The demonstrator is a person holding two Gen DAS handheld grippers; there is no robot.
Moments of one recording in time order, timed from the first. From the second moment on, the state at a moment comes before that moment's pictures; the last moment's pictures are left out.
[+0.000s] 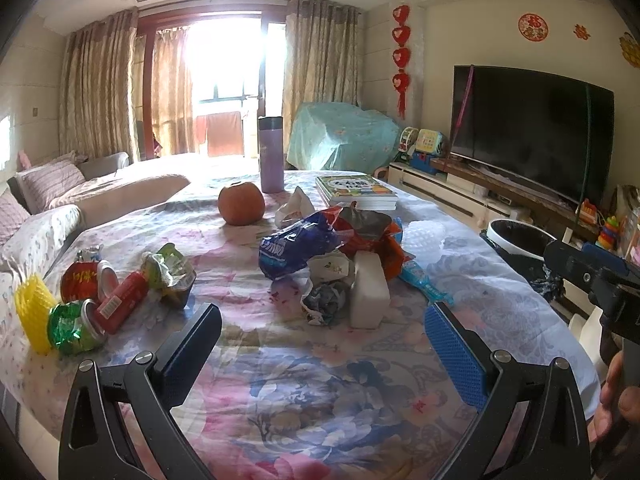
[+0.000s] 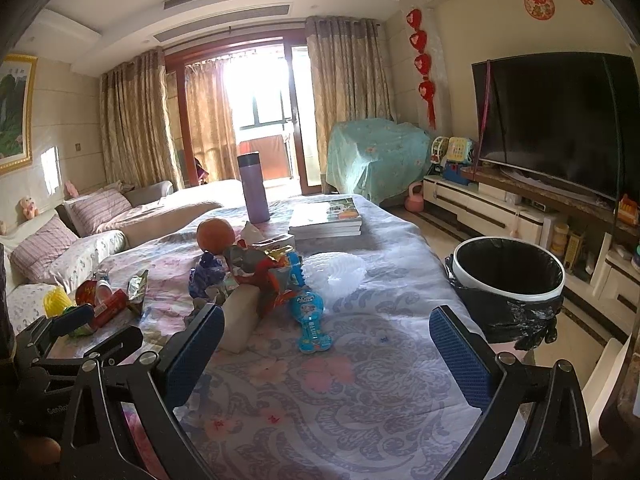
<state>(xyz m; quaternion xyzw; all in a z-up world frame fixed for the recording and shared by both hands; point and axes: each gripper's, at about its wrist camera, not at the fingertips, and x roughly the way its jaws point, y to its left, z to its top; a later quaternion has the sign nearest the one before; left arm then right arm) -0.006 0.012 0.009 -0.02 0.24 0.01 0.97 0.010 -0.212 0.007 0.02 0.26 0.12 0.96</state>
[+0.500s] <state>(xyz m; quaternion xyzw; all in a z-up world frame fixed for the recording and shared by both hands) -0.004 0.010 0.009 -0.02 0.24 0.01 0.97 0.009 -0.210 0.007 0.02 0.26 0.12 0.96</state>
